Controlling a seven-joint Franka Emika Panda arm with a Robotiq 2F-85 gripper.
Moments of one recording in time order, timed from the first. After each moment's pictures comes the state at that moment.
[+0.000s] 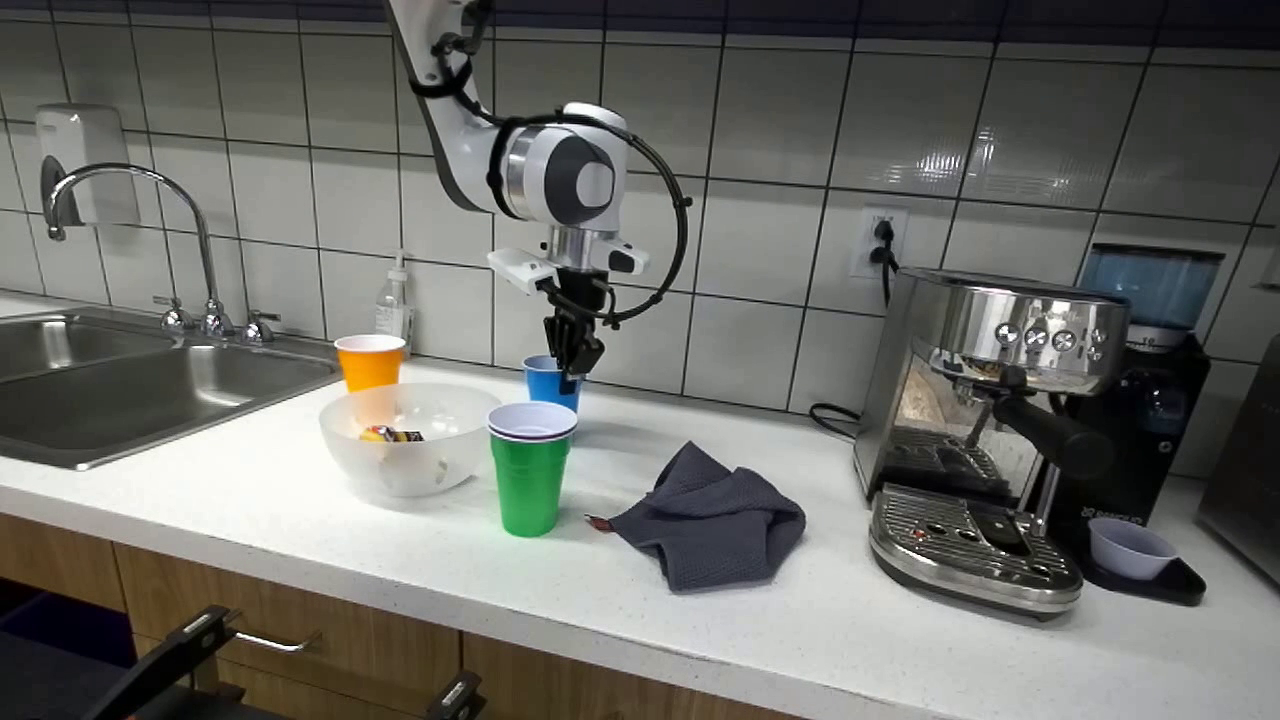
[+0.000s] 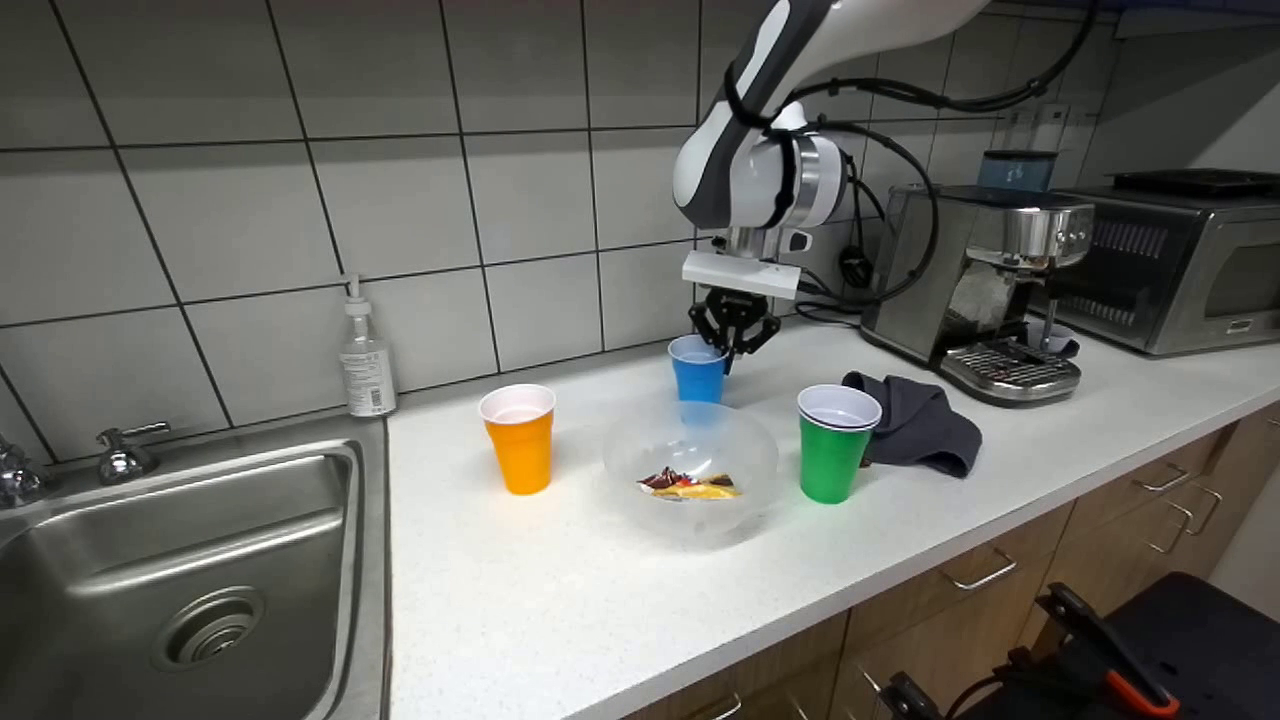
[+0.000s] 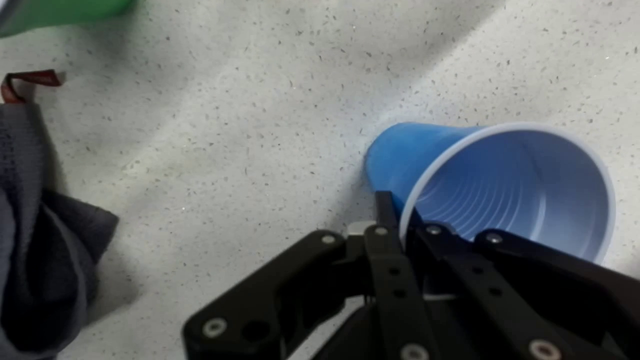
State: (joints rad) arm 0.03 0.50 -0.10 -1.94 0.19 2.49 0.48
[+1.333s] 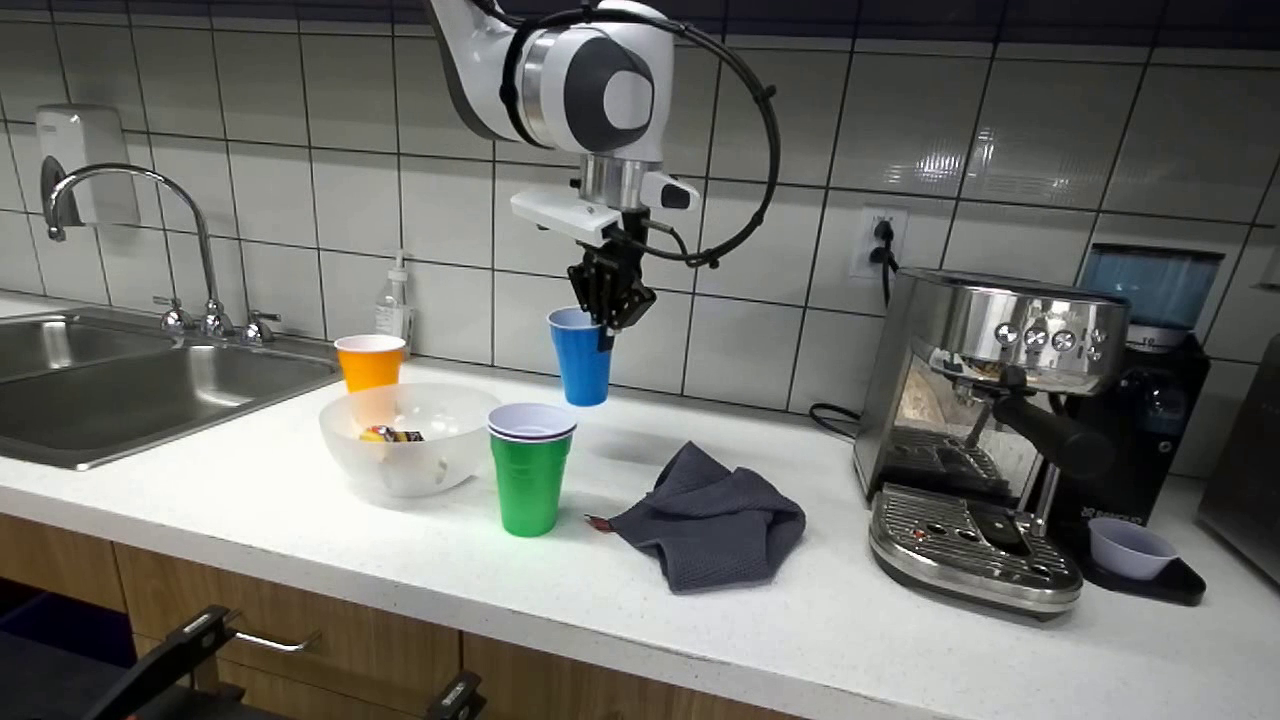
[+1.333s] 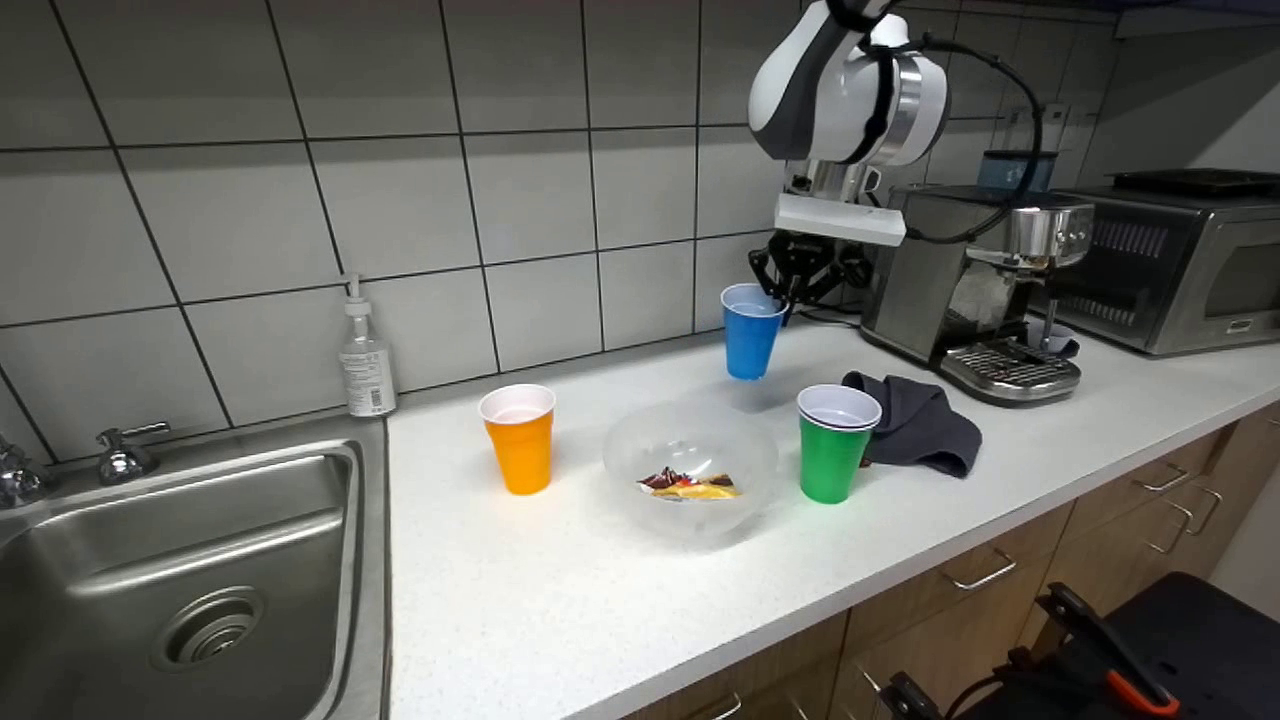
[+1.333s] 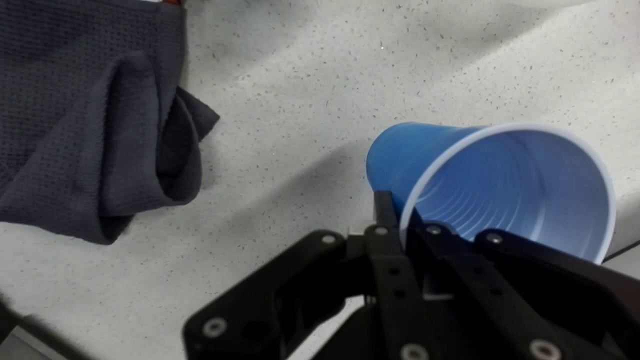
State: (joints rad) arm -0.08 0.22 -0.10 -2.16 0.20 2.54 0.12
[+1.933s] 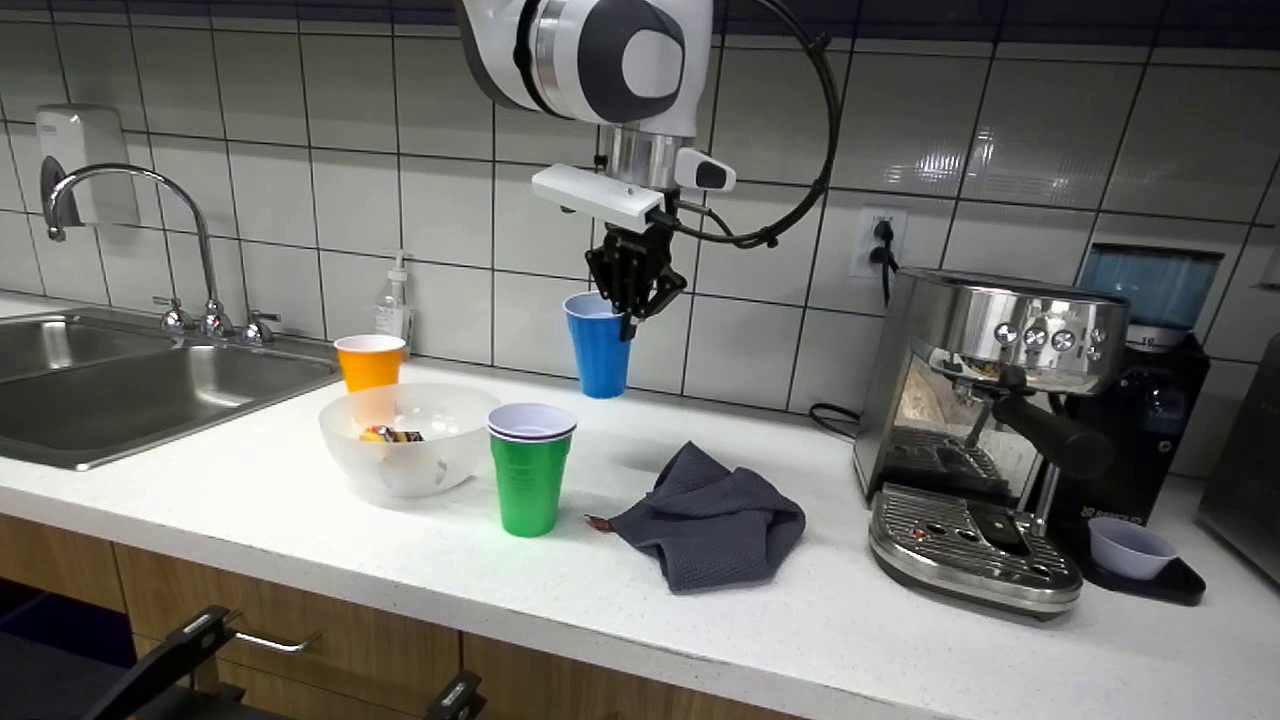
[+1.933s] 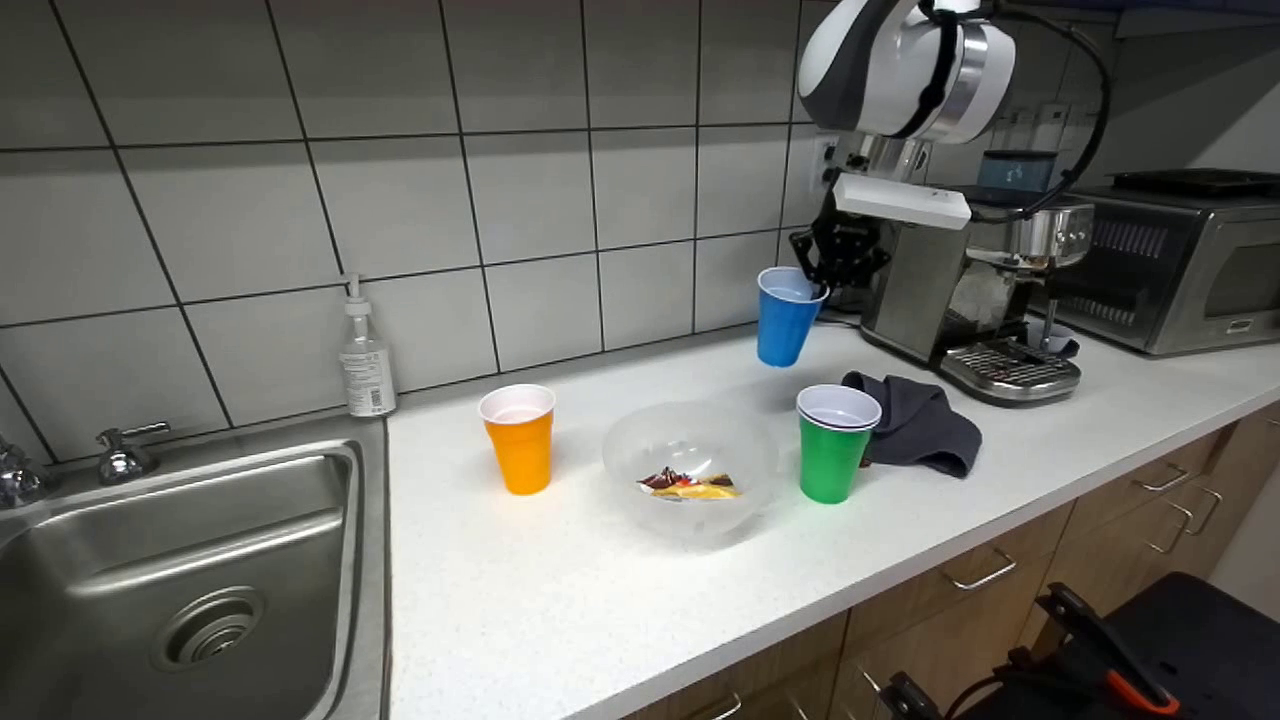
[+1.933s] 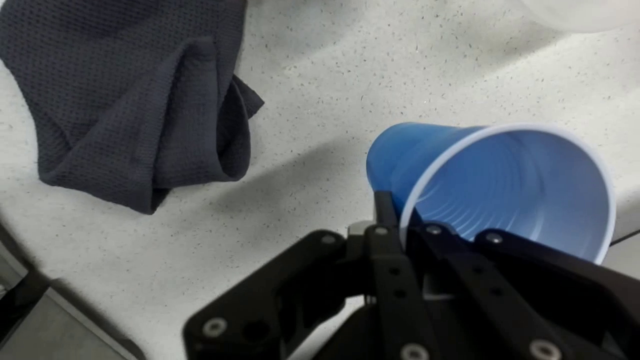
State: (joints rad) arm -0.15 0.12 -0.11 -2.25 0.25 2.54 -0.08
